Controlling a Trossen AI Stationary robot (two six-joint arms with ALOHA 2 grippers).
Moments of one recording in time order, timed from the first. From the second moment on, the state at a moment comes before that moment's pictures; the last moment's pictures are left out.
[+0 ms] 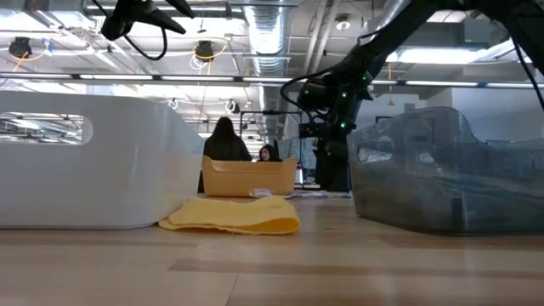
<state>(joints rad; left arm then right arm) -0.28 0.99 0.93 -0.55 -0.65 -1.03 -0.54 1.97 1.33 -0.55 0.01 -0.63</state>
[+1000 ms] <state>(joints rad) -0.28 0.99 0.93 -0.54 -0.65 -1.03 -0.48 2.05 1.39 -0.73 -0.07 -0.49</state>
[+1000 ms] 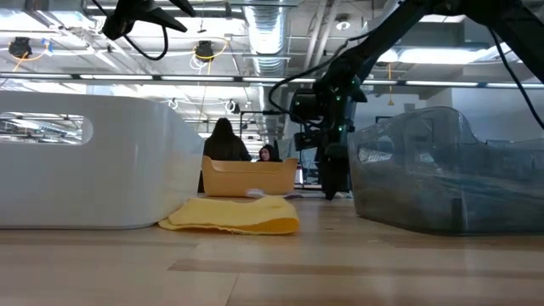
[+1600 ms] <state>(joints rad) -0.28 0.99 0.93 -0.52 -0.65 -1.03 -0.32 2.03 1.39 -0.87 -0.10 -0.29</state>
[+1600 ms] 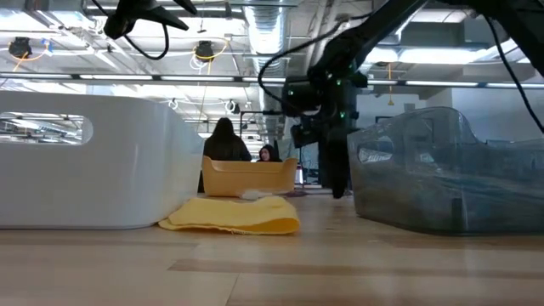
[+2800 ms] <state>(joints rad) 0.08 1.01 0.93 0.20 -0.21 -0.81 -0.37 1.52 1.39 0.06 -0.66 0.91</state>
